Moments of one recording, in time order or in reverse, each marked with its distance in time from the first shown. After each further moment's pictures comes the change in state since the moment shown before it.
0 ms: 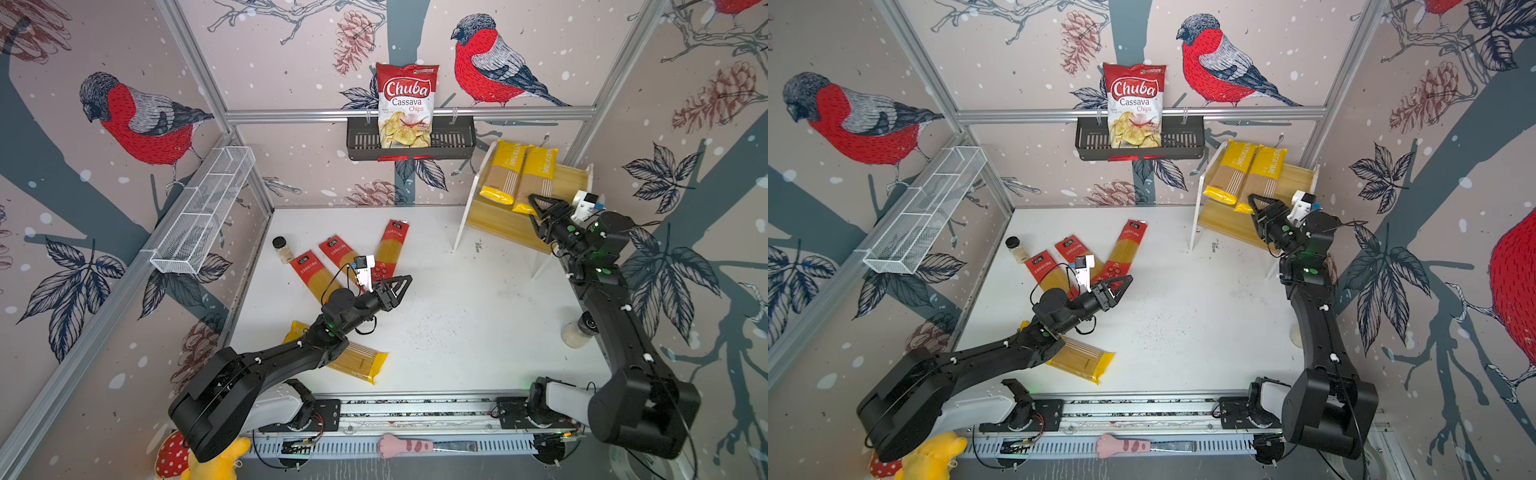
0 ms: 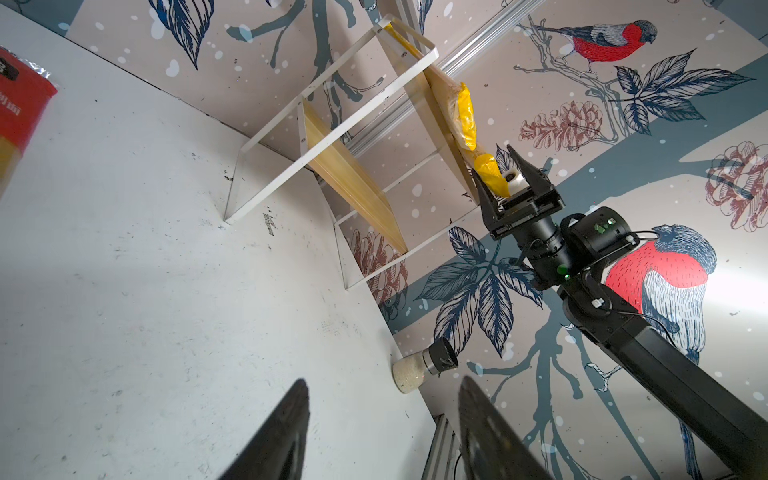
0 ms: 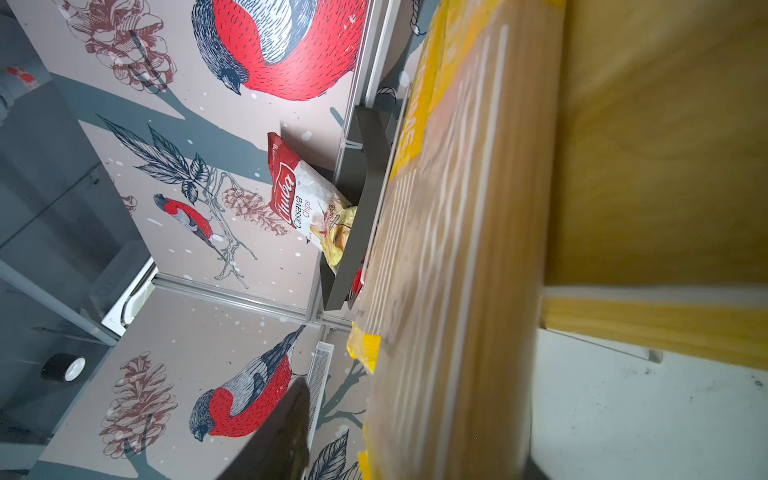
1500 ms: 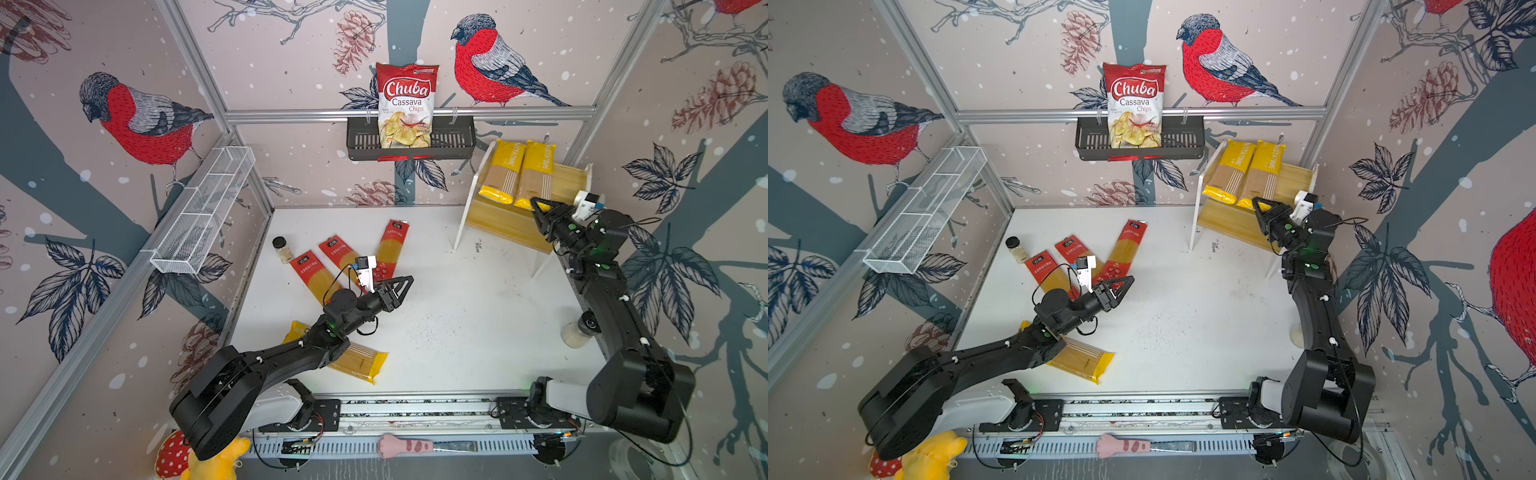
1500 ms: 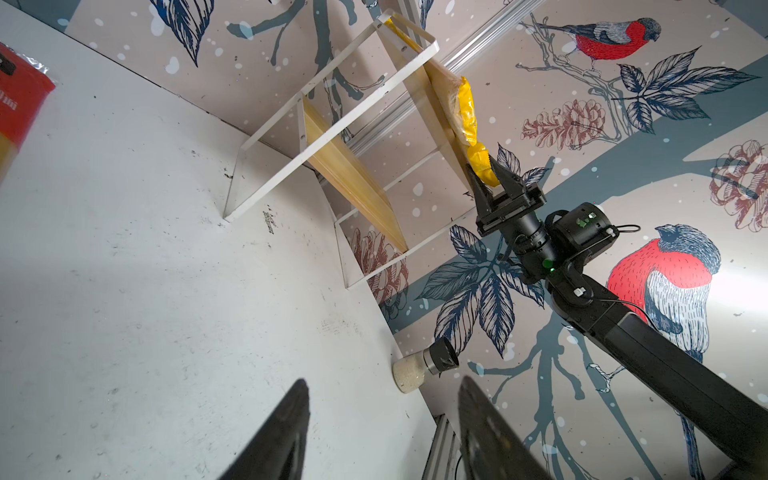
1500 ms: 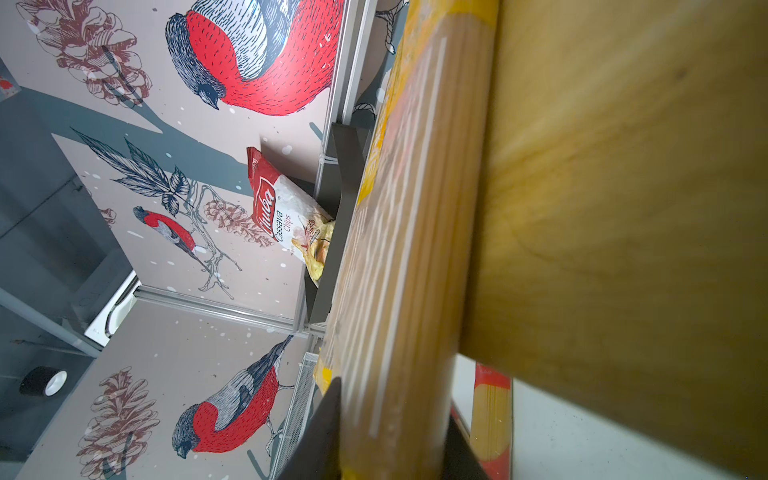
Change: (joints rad) left arm -0.018 0.009 0.004 0.001 -0.019 0.000; right arm -0.035 0.089 0.025 0.032 -0.018 -0.022
